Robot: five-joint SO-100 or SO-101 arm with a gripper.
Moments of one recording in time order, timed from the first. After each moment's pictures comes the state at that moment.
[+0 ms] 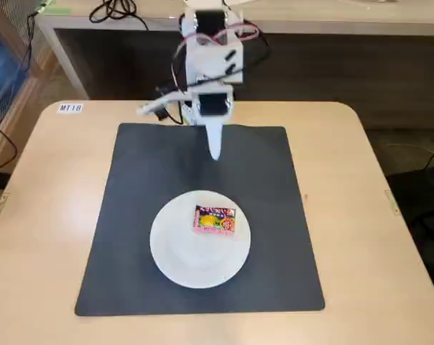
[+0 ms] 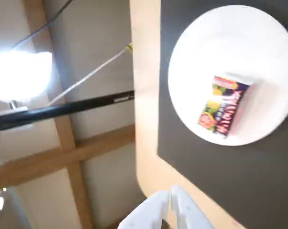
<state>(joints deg) -2.8 142.4 114.5 65.9 2.5</state>
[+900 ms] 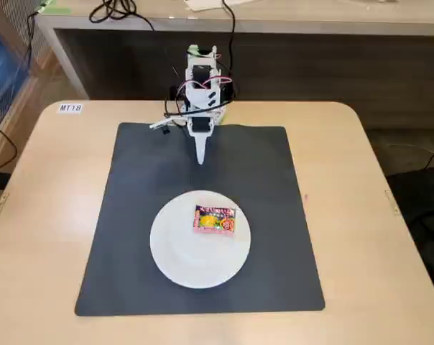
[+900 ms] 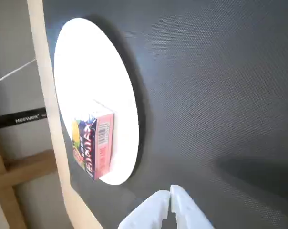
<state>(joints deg) 3.8 190.6 175.4 62.3 -4.1</state>
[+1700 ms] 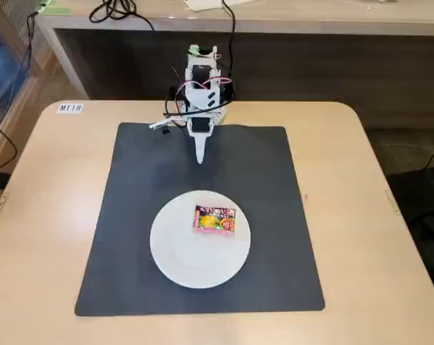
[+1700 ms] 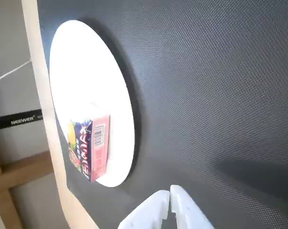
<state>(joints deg) 4.3 190.6 175.5 62.9 -4.4</state>
